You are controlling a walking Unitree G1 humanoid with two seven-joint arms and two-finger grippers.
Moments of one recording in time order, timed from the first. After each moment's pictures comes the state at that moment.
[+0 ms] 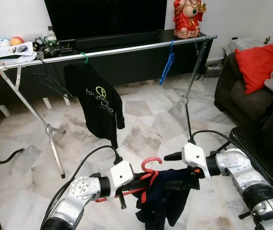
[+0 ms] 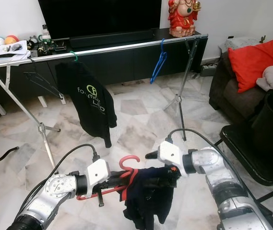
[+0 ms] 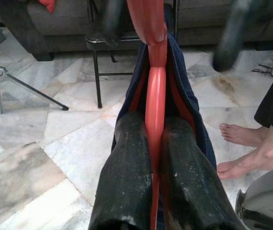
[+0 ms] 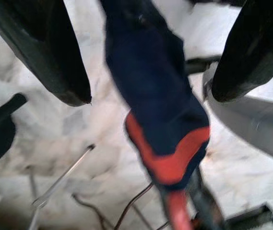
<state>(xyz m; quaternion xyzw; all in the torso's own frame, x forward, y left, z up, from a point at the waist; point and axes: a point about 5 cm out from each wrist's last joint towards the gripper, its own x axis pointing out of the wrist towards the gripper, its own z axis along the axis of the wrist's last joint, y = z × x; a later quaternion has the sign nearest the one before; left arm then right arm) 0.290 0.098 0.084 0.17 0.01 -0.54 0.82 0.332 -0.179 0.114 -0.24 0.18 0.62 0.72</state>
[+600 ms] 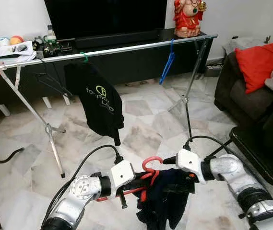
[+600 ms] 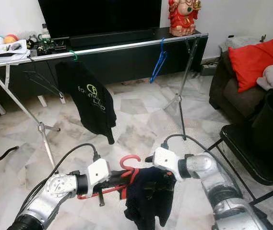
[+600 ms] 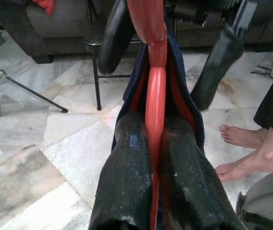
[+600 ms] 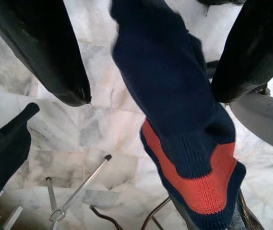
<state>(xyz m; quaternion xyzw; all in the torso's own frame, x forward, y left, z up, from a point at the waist) 0.290 0.096 0.086 0.17 0.00 -0.54 0.82 0.334 -0.166 0.098 -0.27 0.17 0.58 0.75</state>
